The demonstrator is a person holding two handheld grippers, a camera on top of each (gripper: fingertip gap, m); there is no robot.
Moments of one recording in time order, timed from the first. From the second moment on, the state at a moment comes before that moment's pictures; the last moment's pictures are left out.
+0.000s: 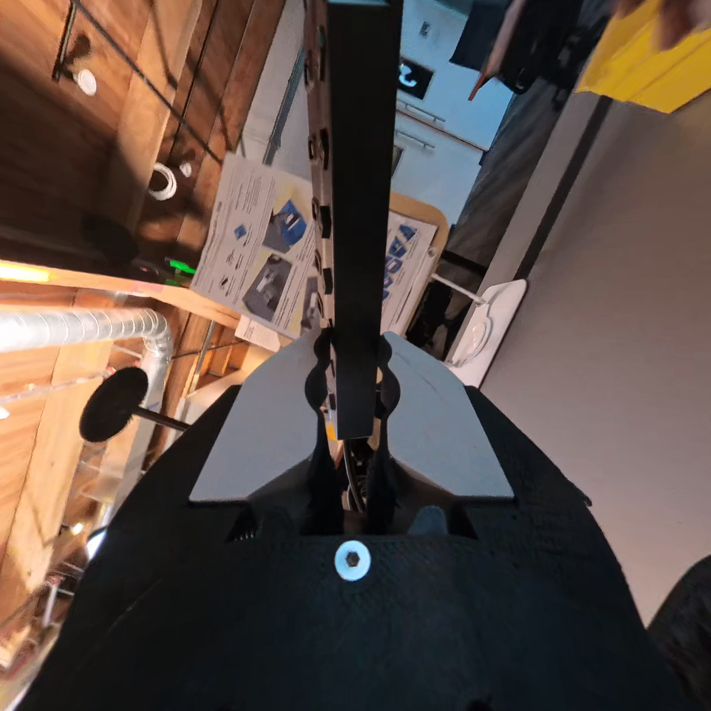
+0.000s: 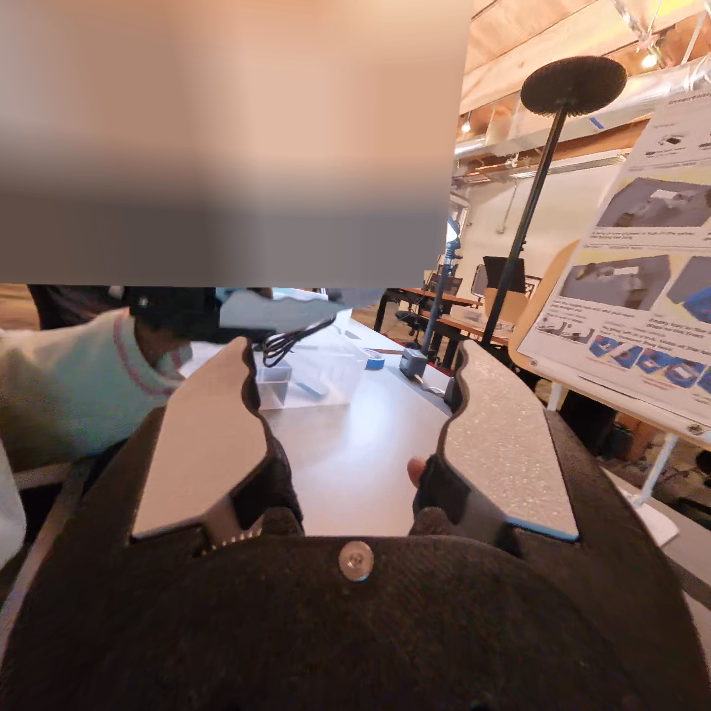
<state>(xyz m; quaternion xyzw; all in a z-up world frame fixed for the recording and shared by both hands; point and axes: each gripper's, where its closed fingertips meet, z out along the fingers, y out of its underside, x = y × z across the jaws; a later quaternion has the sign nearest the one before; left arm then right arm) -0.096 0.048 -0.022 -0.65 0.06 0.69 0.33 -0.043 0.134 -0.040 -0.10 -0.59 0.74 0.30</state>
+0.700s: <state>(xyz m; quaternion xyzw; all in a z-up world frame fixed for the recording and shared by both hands) -0.074 0.103 -0.073 -0.68 0.12 0.61 0.39 -0.045 0.127 -0.032 -0.03 -0.61 0.71 0.35</state>
